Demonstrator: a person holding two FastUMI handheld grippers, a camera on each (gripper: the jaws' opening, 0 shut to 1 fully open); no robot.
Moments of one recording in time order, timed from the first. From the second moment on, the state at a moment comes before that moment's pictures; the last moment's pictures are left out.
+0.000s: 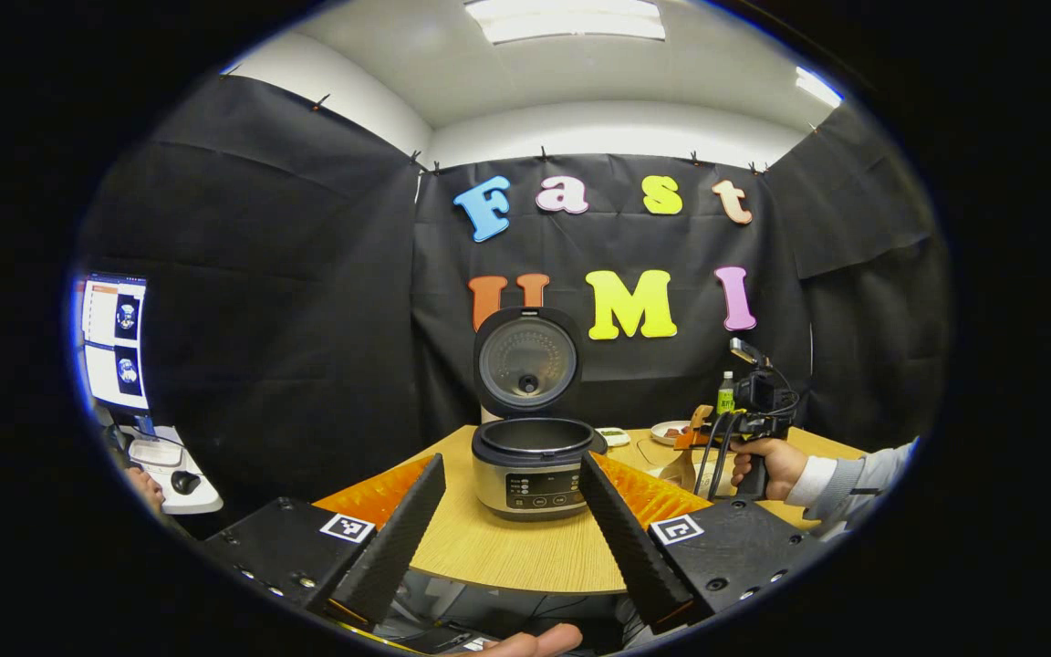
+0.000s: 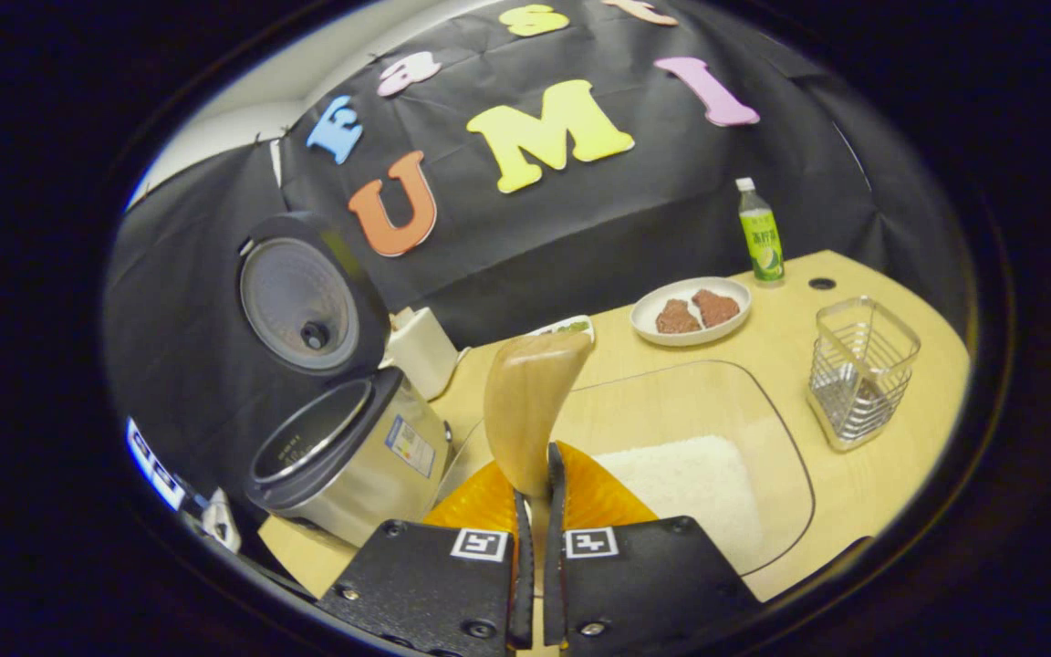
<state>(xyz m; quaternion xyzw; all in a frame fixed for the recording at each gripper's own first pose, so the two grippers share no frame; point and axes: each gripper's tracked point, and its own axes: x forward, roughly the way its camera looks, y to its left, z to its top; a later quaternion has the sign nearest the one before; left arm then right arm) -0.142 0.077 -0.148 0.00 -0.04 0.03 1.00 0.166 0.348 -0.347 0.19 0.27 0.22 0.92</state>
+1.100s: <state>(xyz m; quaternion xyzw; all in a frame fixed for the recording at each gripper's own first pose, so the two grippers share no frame) -0.140 0.068 -0.160 0.00 -0.02 0.02 1.00 0.203 0.263 -0.299 0.52 0.26 0.18 0.79</state>
